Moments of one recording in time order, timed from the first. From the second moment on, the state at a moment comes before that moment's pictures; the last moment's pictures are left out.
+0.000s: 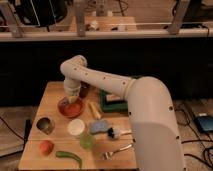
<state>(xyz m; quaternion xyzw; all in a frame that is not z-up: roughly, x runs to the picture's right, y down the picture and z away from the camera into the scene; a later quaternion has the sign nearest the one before) -0.204 0.069 0.832 -0.31 -0.24 -0.21 0.90</state>
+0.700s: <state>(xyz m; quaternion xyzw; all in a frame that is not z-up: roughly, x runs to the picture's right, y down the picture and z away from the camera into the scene) -0.210 0.084 0.809 -0.33 -0.36 -0.16 0.86</state>
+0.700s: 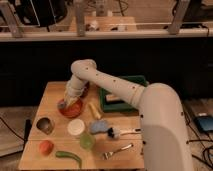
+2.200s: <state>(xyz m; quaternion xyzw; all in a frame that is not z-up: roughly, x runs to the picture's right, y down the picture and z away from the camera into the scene) -0.214 0.125 0.833 -0.37 -0.41 -0.11 0.83</state>
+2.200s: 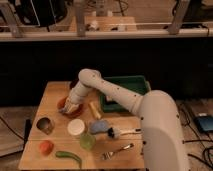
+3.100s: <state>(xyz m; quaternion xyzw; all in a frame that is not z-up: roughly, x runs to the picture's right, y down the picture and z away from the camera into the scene) -0.213 0.097 0.863 -0.35 -0.41 -0.09 0.84</state>
